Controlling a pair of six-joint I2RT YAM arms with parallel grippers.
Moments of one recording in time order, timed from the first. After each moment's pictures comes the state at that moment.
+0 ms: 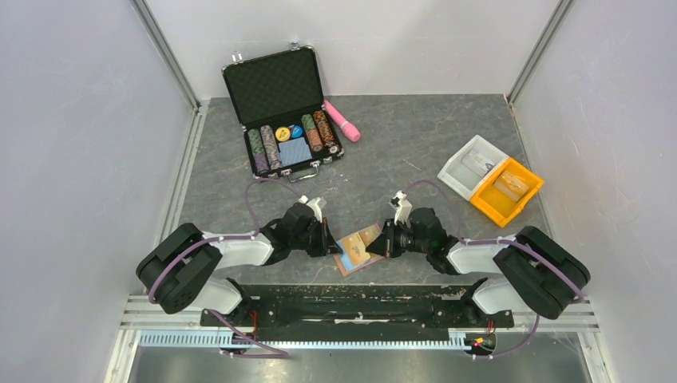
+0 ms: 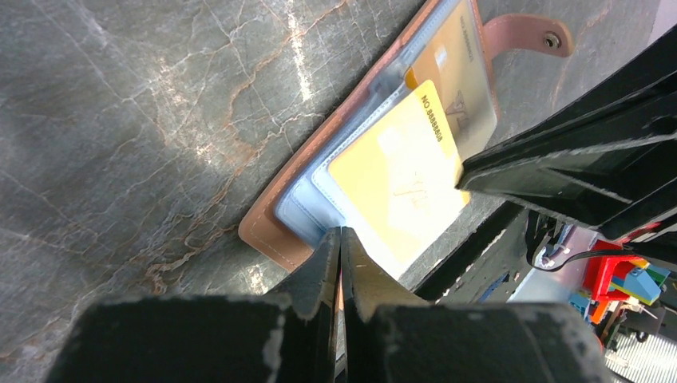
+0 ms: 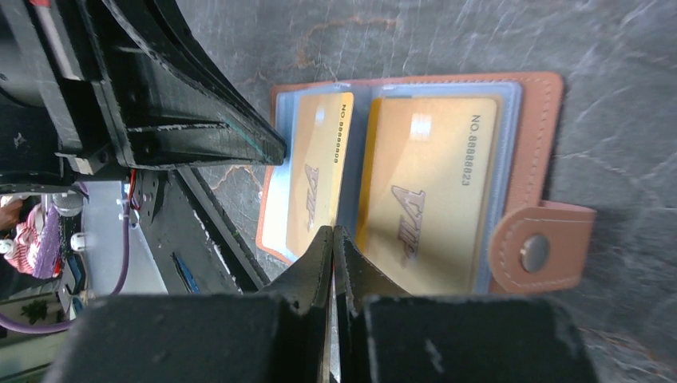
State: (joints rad) left arm -0.75 1.41 0.40 0.25 0.29 -0.82; right arm 0.70 1.40 0.25 0.61 -0.42 0.68
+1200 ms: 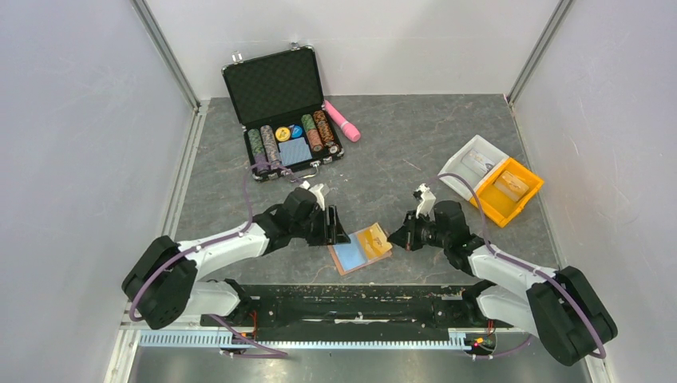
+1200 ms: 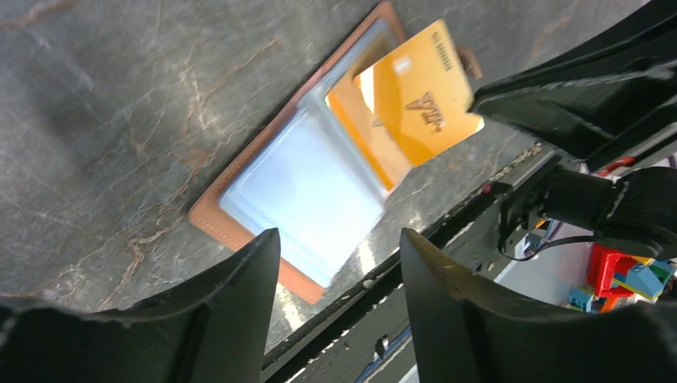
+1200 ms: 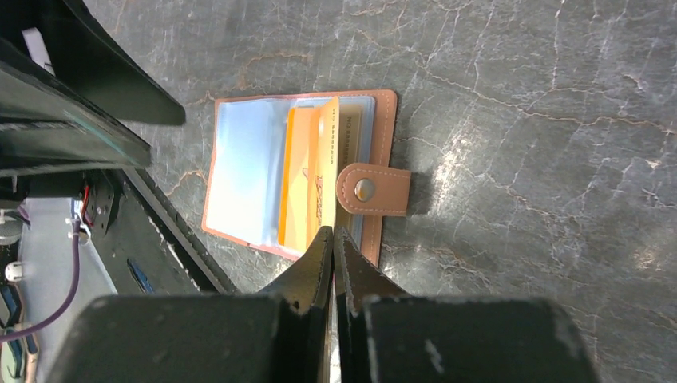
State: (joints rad) left arm -0.75 1.29 0.56 -0.06 0.27 -0.77; right arm 0.45 1.10 0.24 0.29 -0.47 0.48
